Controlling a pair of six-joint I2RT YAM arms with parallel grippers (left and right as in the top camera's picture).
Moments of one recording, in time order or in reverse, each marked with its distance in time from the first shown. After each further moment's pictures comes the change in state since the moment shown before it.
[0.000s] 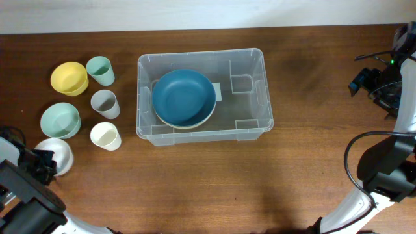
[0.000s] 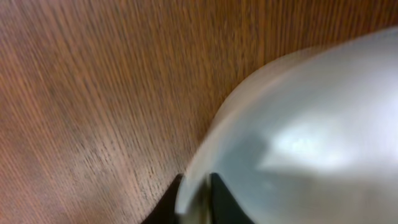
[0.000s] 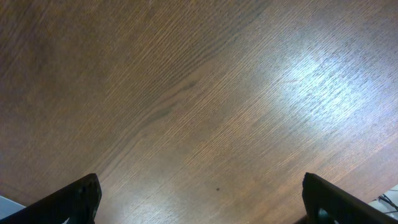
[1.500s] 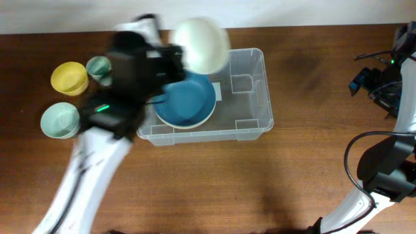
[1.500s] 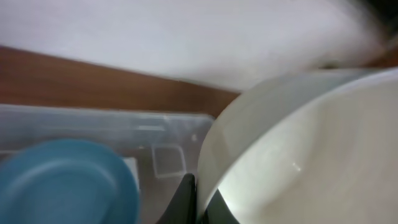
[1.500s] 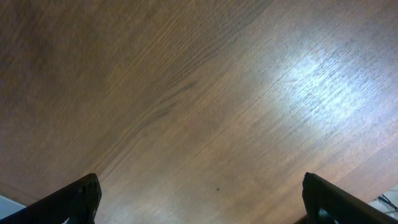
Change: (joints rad) left arm -1.204 -0.400 0.316 0.419 0.153 0.111; right arm 0.000 0.000 0.000 0.000 0.000 0.000
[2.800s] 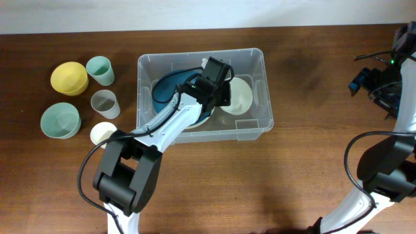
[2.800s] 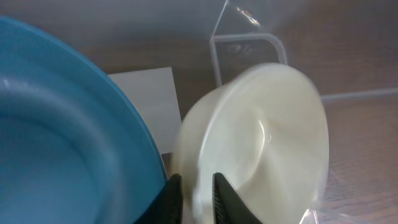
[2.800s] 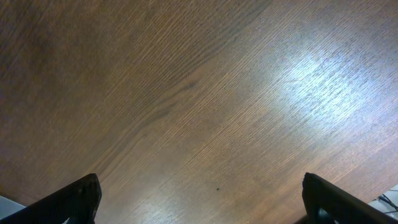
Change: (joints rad) left arm -0.150 0.550 -0.001 0.060 -0.138 0.091; right arm 0.000 0.000 0.000 0.000 0.000 0.000
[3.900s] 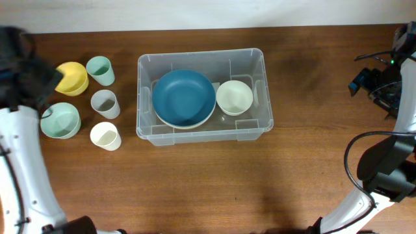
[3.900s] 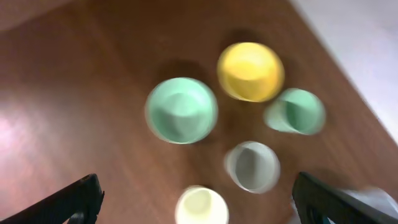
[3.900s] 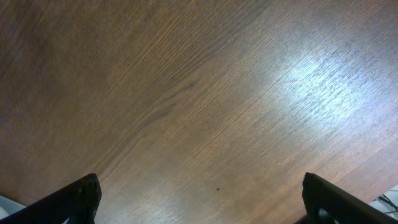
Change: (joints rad) left arm 0.866 -0.448 0.327 -0.821 -0.250 -0.175; right arm 0.000 0.000 0.000 0.000 0.000 0.000
